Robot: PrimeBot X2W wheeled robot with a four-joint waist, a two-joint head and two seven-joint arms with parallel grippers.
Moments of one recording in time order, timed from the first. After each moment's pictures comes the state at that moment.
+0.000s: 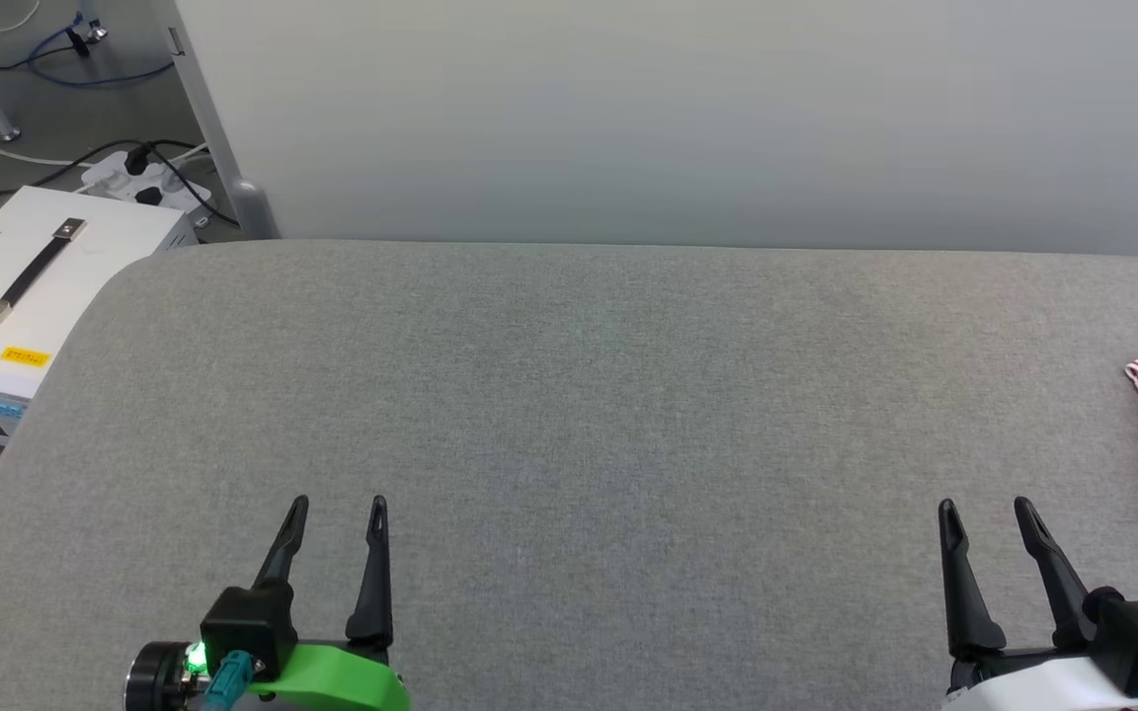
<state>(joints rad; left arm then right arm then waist) 0.07 0.06 -0.04 0.10 -0.09 -0.05 -0.26 0.15 -0.05 -0.02 -0.01 0.17 0.13 -0.26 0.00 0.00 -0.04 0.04</state>
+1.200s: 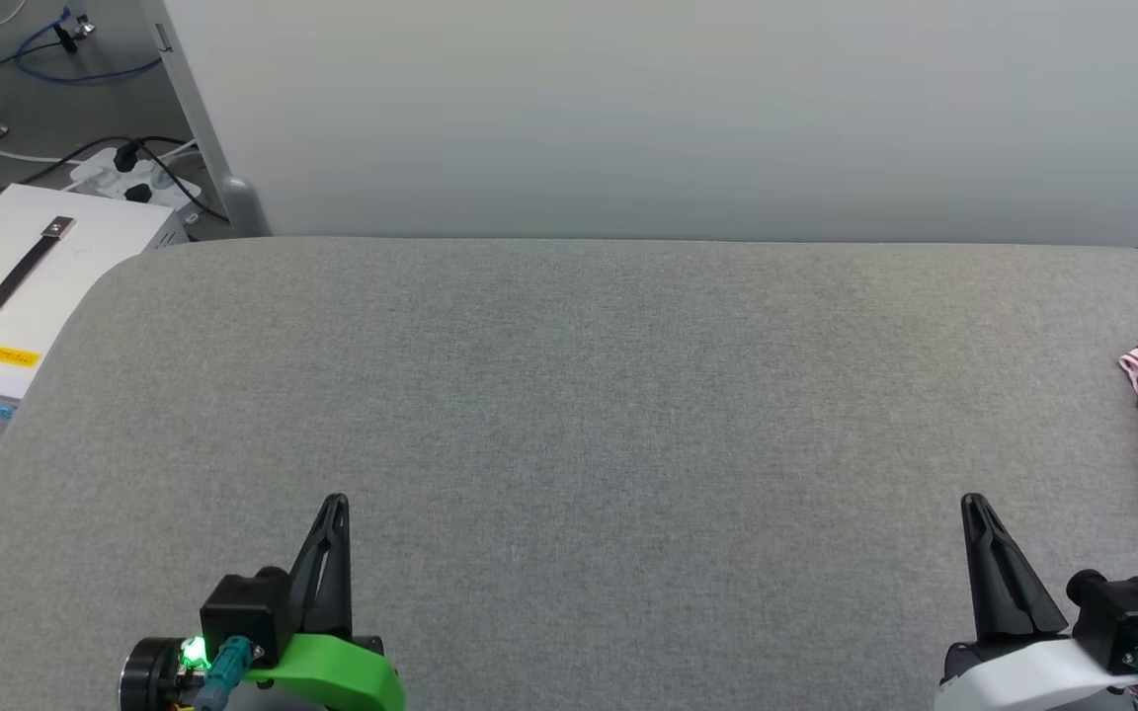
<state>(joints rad) 0.07 0.06 -0.03 0.08 -0.08 -0.05 -0.19 0.13 -0.05 -0.02 -0.01 0.14 0.13 -0.20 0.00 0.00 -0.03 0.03</state>
